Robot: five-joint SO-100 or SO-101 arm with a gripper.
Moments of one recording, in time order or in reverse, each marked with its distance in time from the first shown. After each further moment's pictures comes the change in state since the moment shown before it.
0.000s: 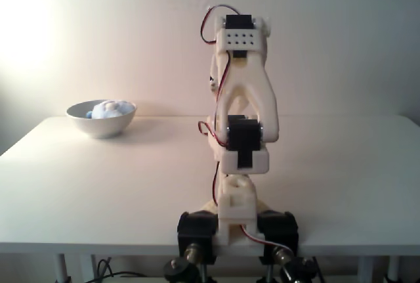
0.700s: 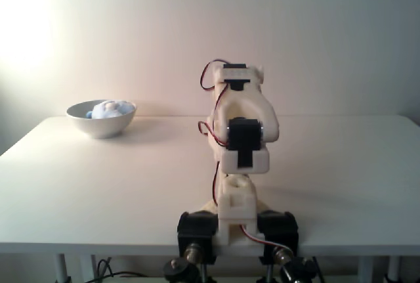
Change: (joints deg) arm -0.1 -0.1 30.9 -16.8 0.0
